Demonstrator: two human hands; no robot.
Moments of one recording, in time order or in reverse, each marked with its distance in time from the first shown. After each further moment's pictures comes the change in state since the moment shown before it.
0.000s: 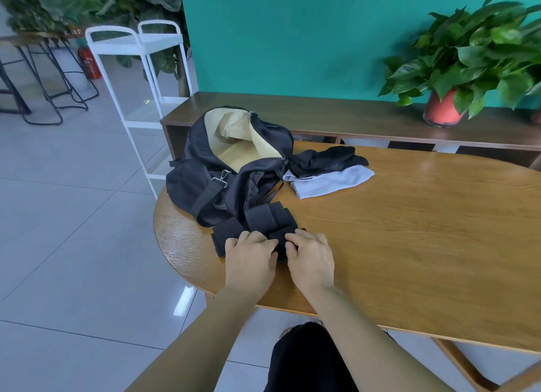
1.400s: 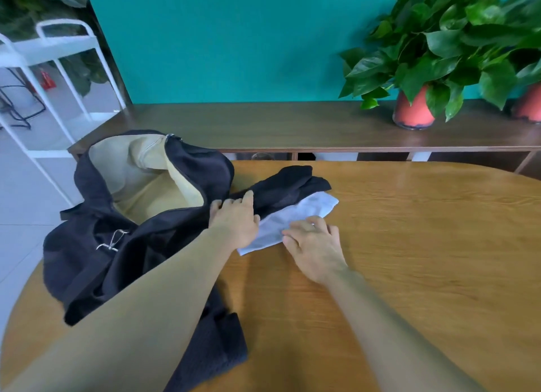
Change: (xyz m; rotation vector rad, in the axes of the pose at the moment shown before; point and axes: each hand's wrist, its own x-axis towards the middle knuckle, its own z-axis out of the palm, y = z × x) left_hand 0.248 0.062 0.082 0.200 -0.404 -0.007; right_hand 0.184 0.138 -0.044 -0.293 -0.234 -0.128
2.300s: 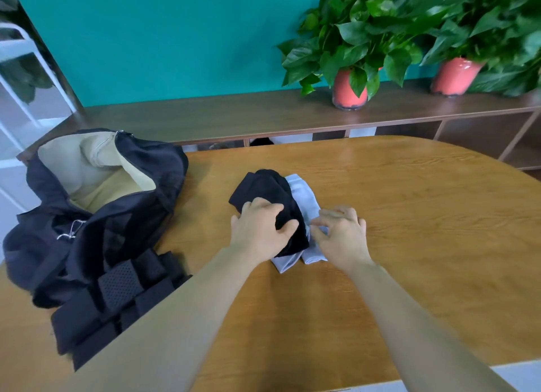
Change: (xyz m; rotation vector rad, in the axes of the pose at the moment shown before) left_hand -0.102 0.129 -0.006 -0.326 0.087 0.218; right_hand -0.120 0.083 -0.037 0.182 0.309 0.295
